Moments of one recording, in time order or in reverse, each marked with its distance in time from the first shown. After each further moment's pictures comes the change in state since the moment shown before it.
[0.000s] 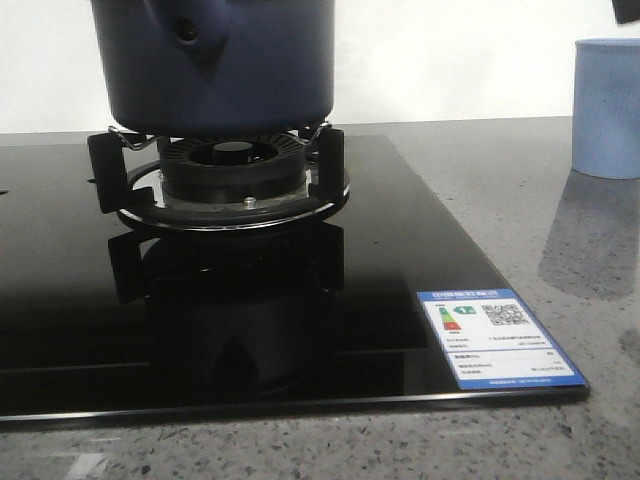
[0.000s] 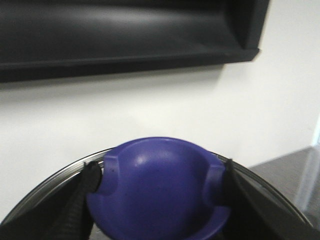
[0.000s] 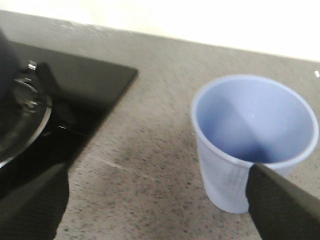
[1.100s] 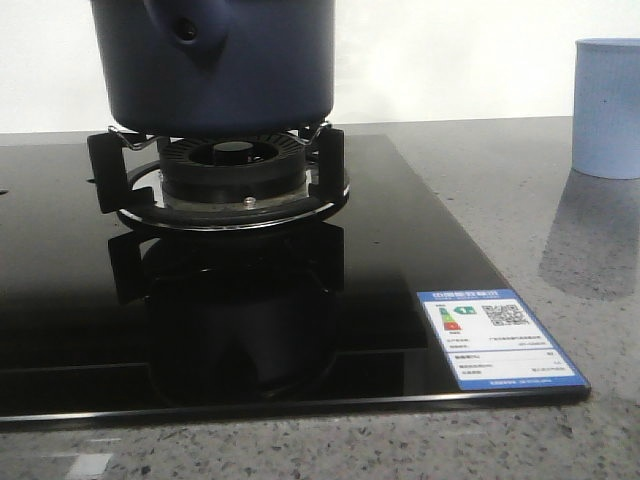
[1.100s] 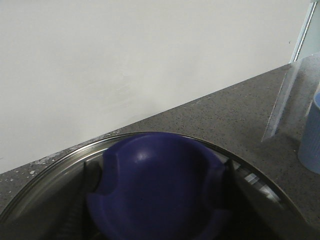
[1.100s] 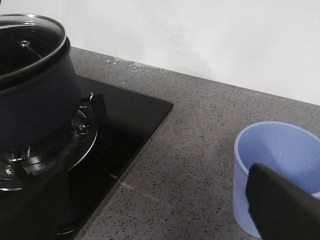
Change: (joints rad) left arm -0.137 0.292 0.000 0.000 -0.079 0.000; right arm 0.000 -0.136 0.001 0.000 -0.083 0.040
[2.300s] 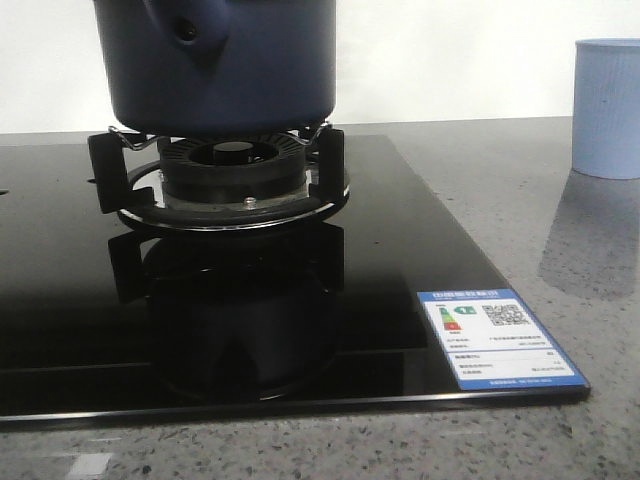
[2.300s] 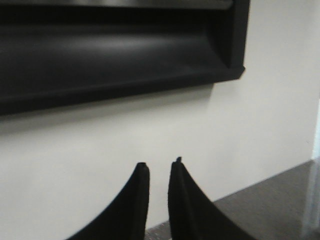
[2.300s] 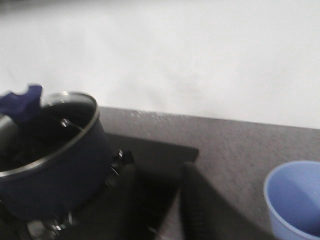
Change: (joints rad) left arm 0.147 -0.343 -0.006 0.056 0.037 0.000; right arm 0.000 0.000 0.000 0.256 -0.035 0.000
